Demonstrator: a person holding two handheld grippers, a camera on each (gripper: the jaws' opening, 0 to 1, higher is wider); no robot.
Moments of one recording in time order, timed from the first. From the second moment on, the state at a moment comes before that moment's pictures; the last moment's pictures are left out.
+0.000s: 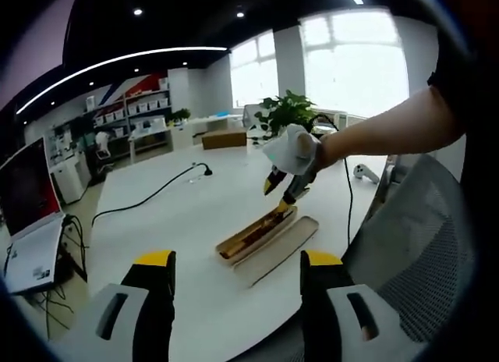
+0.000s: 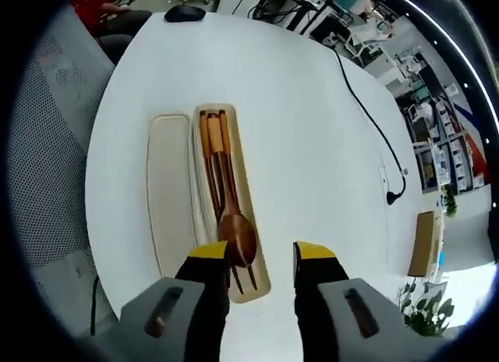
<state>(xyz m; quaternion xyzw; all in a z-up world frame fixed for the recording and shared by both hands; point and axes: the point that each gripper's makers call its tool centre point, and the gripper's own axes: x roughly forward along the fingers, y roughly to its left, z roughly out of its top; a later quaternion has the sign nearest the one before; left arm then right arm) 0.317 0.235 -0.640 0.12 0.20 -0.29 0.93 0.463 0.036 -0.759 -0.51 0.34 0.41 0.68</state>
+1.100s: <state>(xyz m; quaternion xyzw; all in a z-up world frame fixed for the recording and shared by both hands) 0.296 0.203 -0.652 0.17 0.22 -0.37 0.88 0.393 -0.042 -0.736 -0.38 0.36 0.35 0.77</state>
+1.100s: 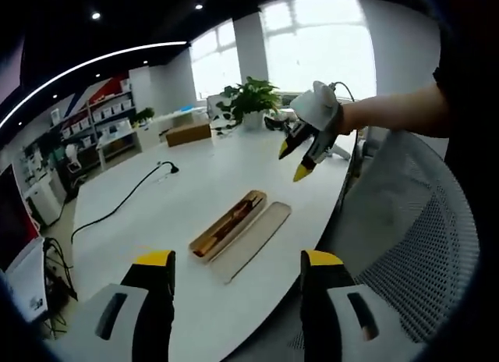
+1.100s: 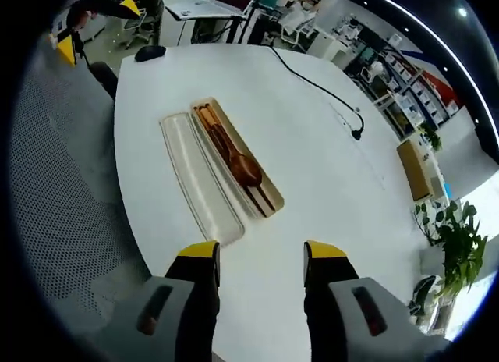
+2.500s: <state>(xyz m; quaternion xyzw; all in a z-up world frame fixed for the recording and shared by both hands) 0.364 0.182 -0.777 0.18 0.35 -0.51 0.77 0.376 0.001 -0.802 -0.40 0.41 0.56 0.60</state>
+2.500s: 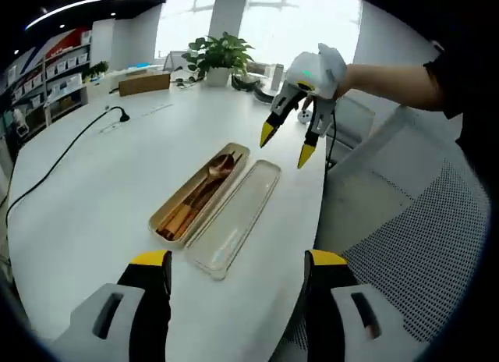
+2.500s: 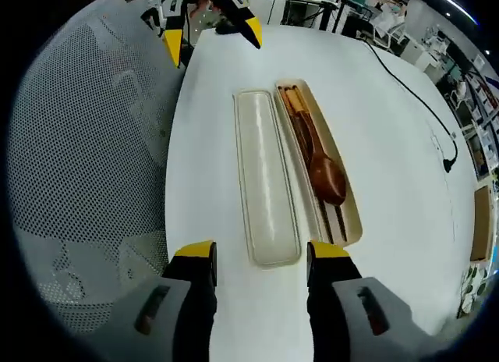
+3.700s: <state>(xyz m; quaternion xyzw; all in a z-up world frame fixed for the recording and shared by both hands) 0.372 0.156 -0.816 0.22 0.35 -0.53 0.74 0.384 0.007 -0.830 -0.40 0.41 0.56 0.59</state>
